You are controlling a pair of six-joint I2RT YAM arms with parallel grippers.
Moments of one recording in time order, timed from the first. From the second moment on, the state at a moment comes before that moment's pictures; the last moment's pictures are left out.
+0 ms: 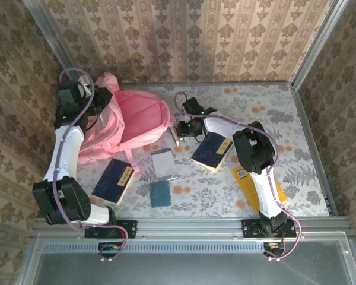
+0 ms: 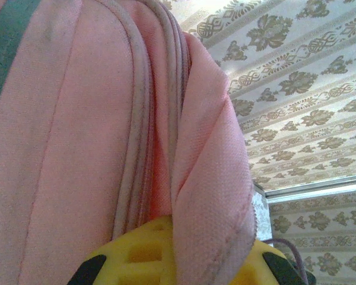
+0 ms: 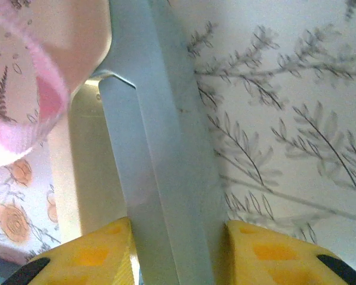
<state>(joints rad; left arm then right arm) 0.09 1.40 1.26 -0.28 0.55 -0.74 0.53 2.19 1.65 -0.52 -0.16 0.42</state>
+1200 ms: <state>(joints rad) -0.10 1.26 1.24 -0.46 0.47 -0.61 0.59 1.83 1.14 -0.40 -0.15 0.49</state>
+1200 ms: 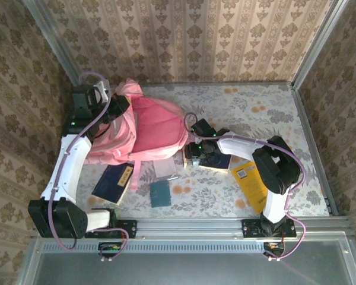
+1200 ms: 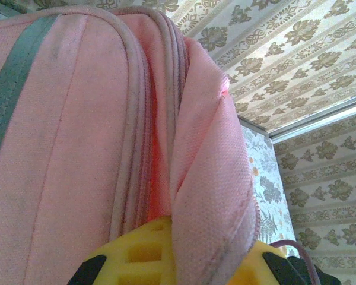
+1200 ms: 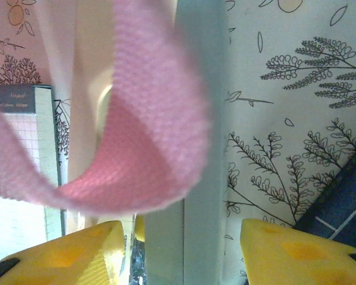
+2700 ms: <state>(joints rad) -0.21 1.33 1.29 -0.50 0.53 -0.57 0.54 1.18 0.96 -0.43 0.07 0.55</state>
